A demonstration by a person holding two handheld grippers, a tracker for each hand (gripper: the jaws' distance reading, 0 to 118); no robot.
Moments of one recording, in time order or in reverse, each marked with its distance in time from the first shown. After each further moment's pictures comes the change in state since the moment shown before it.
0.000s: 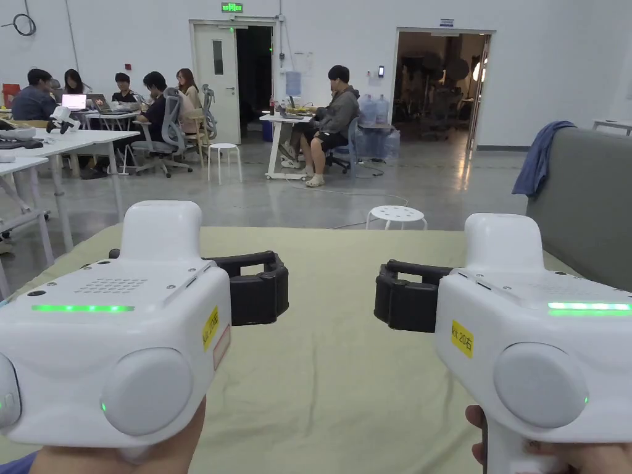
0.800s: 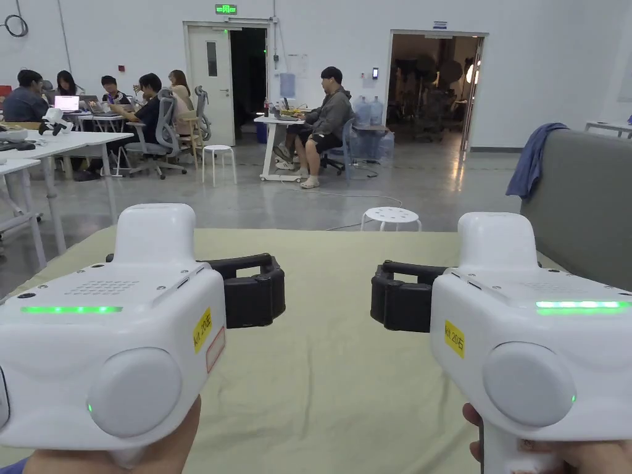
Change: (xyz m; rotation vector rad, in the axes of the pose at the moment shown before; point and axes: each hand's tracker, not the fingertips) left arm -0.003 0.001 -0.005 -0.013 -0.028 0.021; right arm 0.002 0.000 0.004 0.010 -0.014 0.022
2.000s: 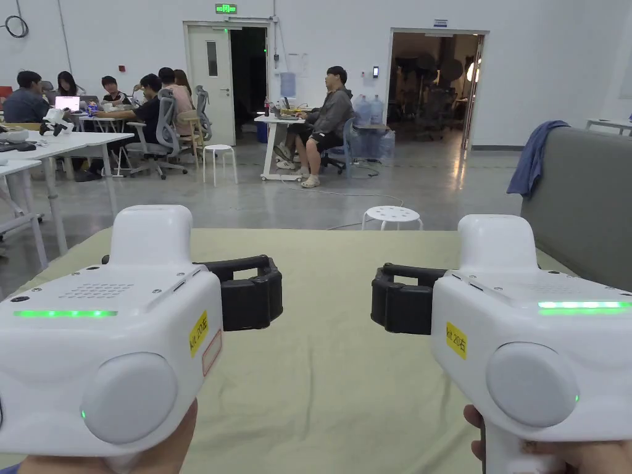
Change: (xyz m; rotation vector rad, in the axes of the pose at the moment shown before) left arm 0.001 0.000 0.008 0.000 0.002 -0.010; right arm 0.001 -0.001 -0.002 -0.015 0.018 -0.001
